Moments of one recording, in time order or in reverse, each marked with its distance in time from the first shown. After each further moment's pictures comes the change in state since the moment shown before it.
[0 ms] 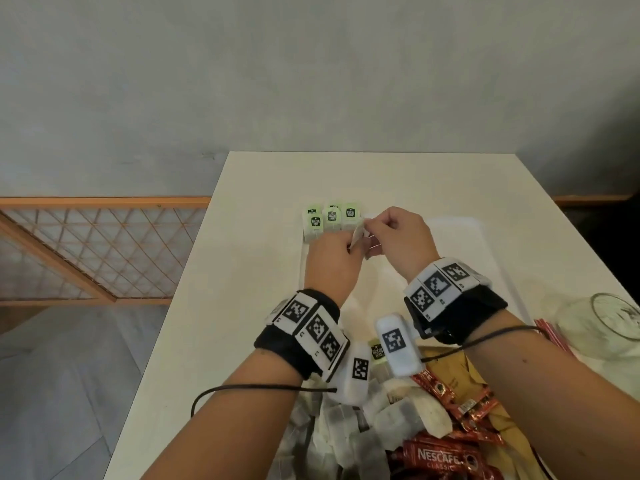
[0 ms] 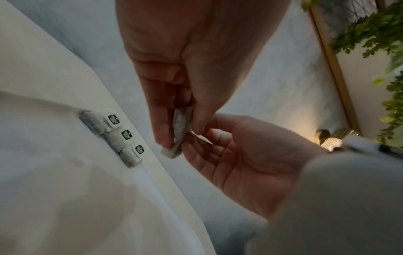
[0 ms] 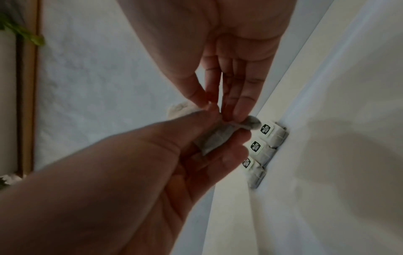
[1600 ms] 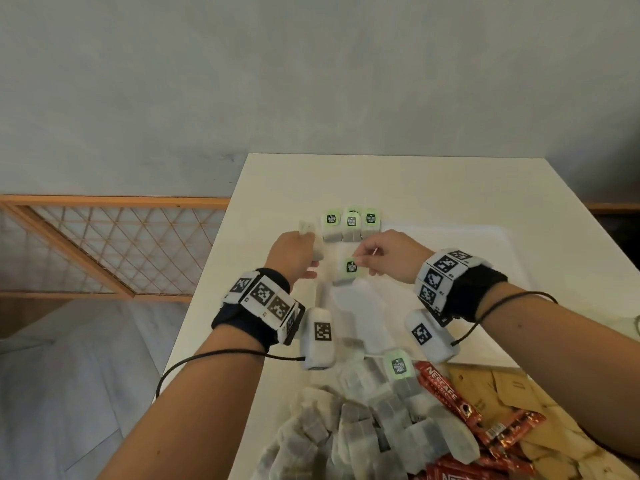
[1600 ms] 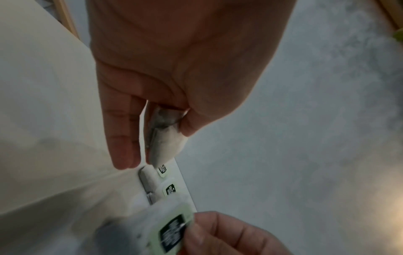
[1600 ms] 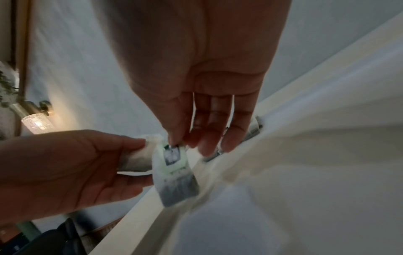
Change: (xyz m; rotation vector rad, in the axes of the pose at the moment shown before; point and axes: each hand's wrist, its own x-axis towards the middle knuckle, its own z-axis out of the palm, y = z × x) left_hand 0.043 -0.056 -0.060 -0.331 -0.007 -0.504; right_hand 0.039 0.022 0.021 -0.513 -0.538 -0.168
